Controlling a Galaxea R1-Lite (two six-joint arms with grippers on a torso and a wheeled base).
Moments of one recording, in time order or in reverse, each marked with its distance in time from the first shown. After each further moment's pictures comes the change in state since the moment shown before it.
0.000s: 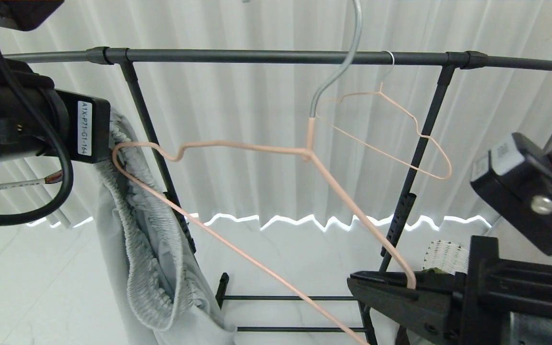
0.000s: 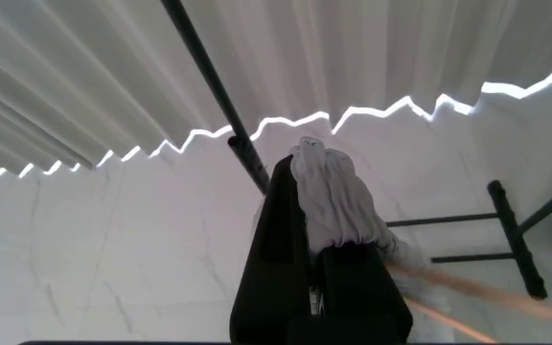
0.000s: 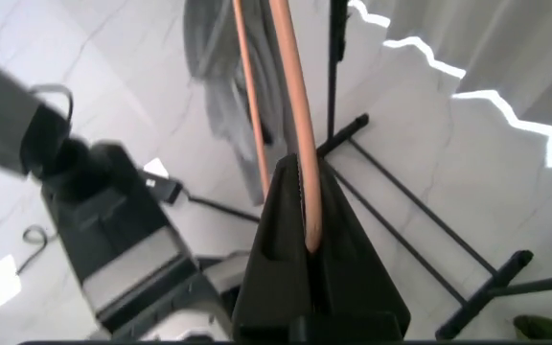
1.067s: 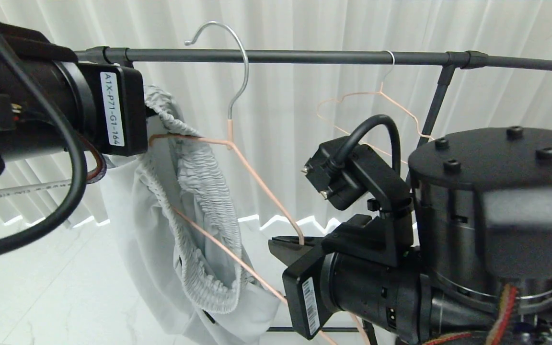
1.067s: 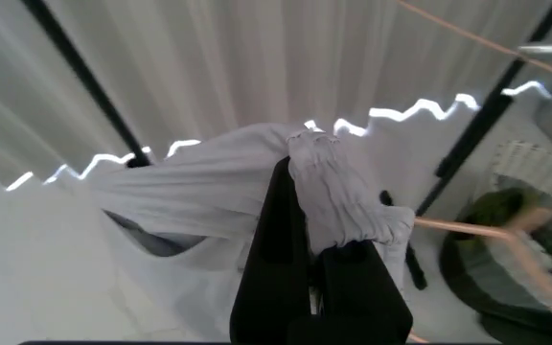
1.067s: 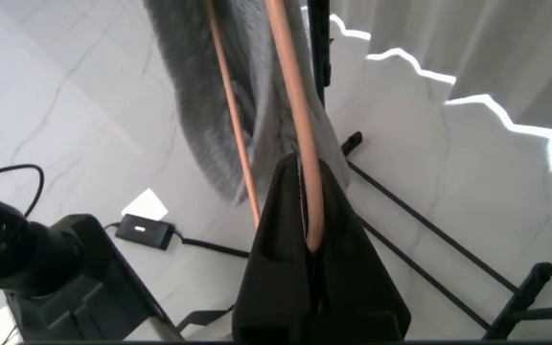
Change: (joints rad) left arm -0.252 0.028 -0.068 0.000 -0.001 -0.159; right arm -0.074 0.299 -0.136 -0.191 0.001 0.027
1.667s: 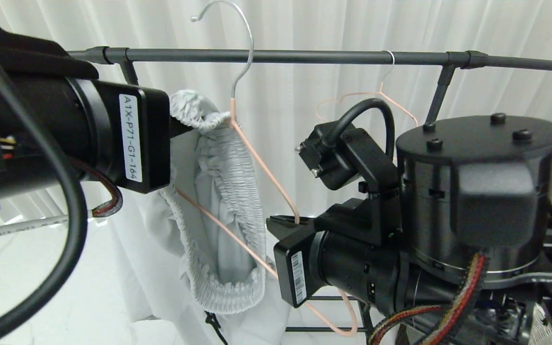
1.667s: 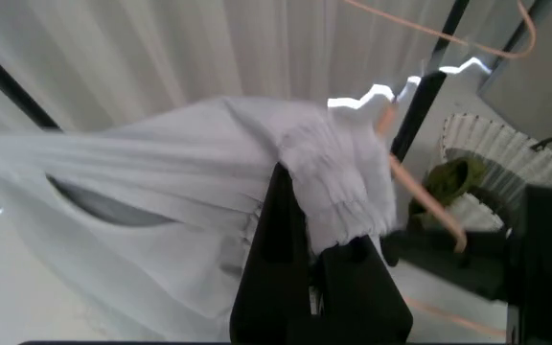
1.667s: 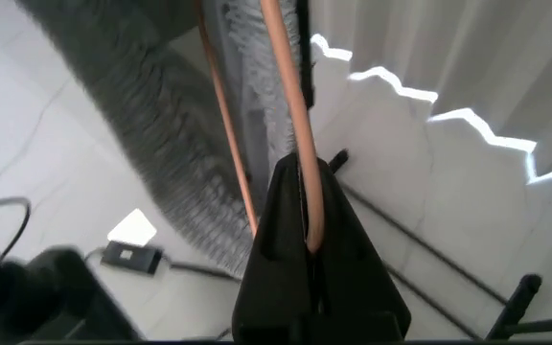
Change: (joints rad) left arm -0.135 0.003 0.023 0.001 0.003 0.001; right arm -0.023 0.030 -0.023 -0.083 -0.057 -0.034
